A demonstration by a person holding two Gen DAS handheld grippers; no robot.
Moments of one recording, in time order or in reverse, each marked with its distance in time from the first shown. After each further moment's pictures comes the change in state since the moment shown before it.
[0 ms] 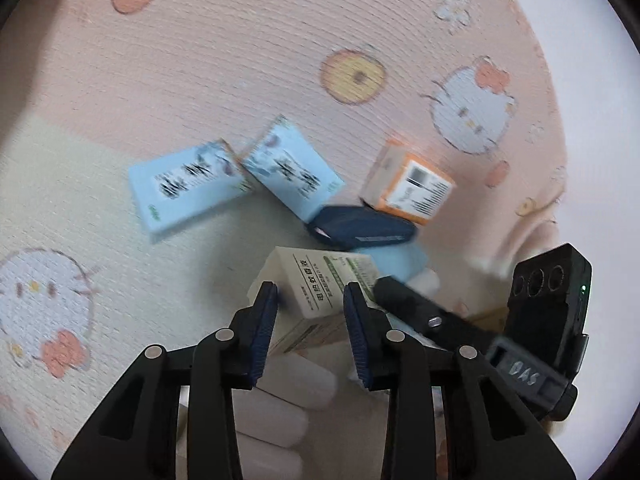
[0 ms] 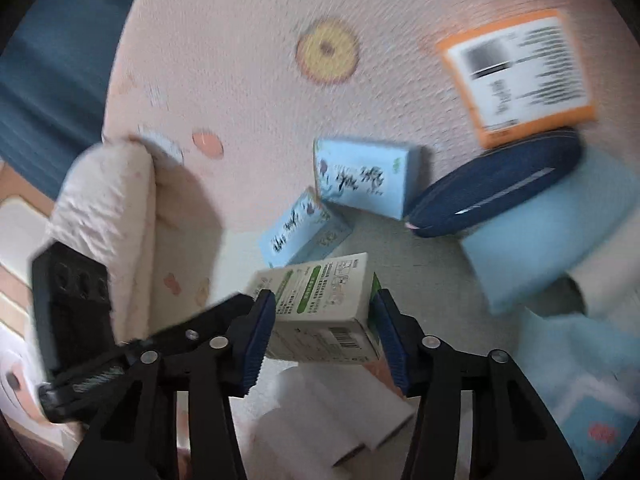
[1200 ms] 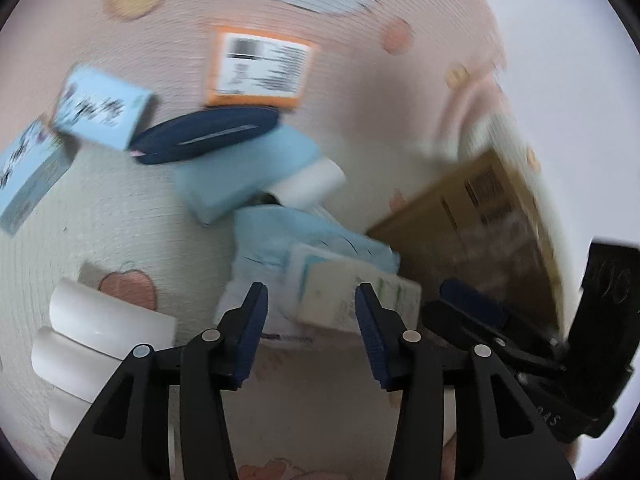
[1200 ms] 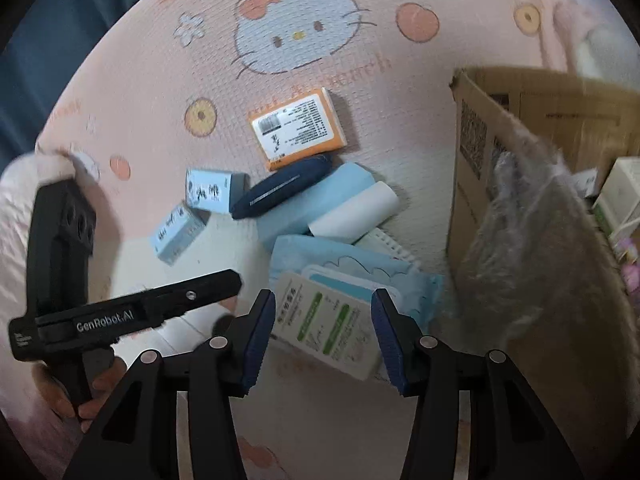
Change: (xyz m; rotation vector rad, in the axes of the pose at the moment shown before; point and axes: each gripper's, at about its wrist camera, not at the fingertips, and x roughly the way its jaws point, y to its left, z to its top) left arm 0.060 -0.119 -0.065 0.354 0.240 -0.098; right arm -0.157 -0.019 -0.079 -0.052 -0.133 -0.531
